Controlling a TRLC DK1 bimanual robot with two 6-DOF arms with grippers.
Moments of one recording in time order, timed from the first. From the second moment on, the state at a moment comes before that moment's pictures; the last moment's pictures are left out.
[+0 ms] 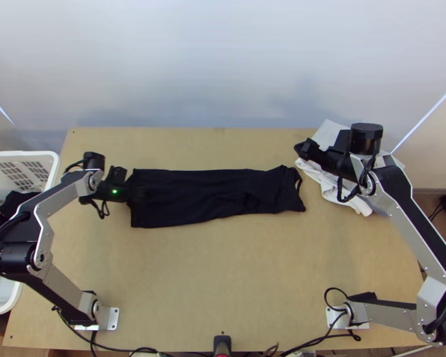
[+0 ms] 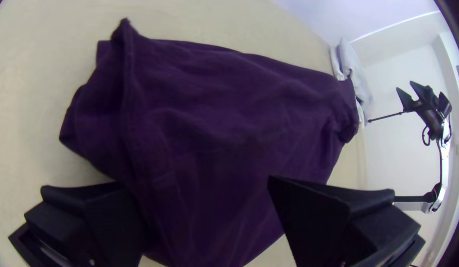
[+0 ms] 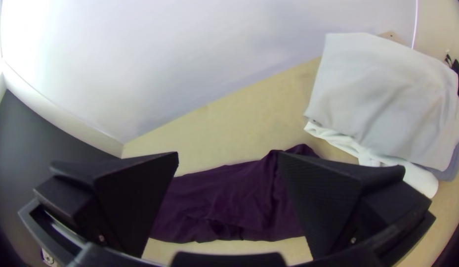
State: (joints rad) left arm 0.07 1.77 1.09 -0.55 0.63 0.15; right arm 0.21 1.38 1.24 -0.46 -0.24 0.60
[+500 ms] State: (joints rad) left arm 0.06 1.79 1.09 -0.51 0.61 -0.10; right arm 0.20 1.37 1.23 -0.46 -0.23 0.62
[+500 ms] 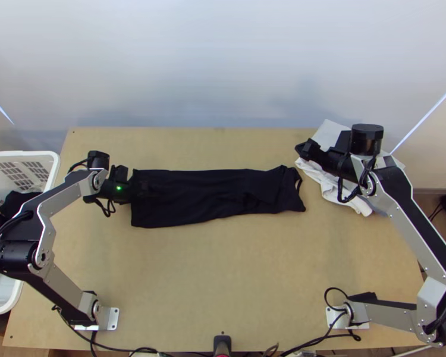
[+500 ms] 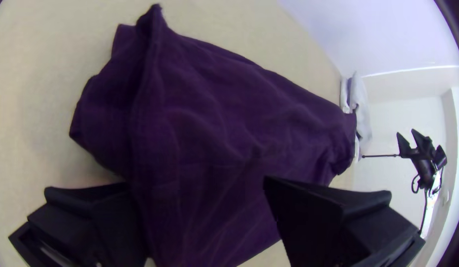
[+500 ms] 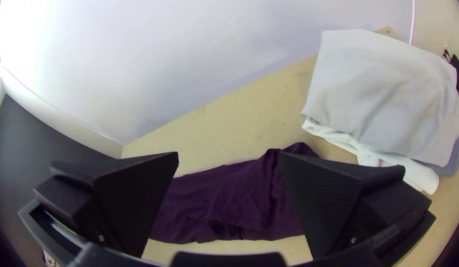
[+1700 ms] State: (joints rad) left arm 0.67 1.67 1.23 -0.70 0.29 0.43; right arm 0.19 1.35 1.18 -0.45 -0.23 0.61
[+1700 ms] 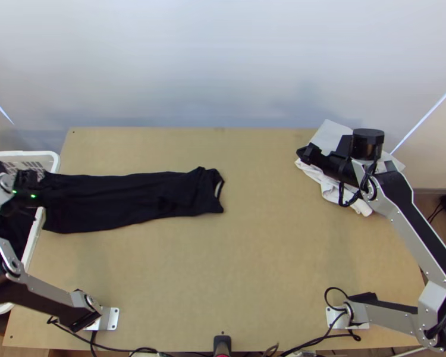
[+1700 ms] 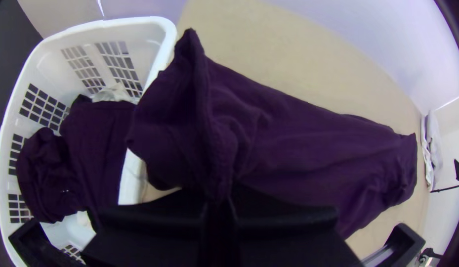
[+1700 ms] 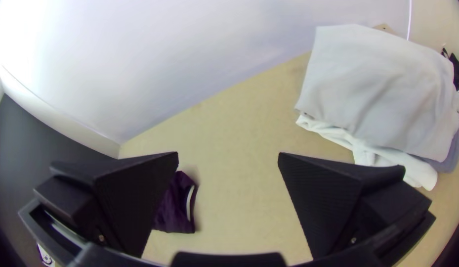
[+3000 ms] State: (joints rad) left arm -0.37 1.92 1.78 -1.03 0.25 -0.15; right arm 0.18 1.25 1.09 -0.45 -0.23 0.64
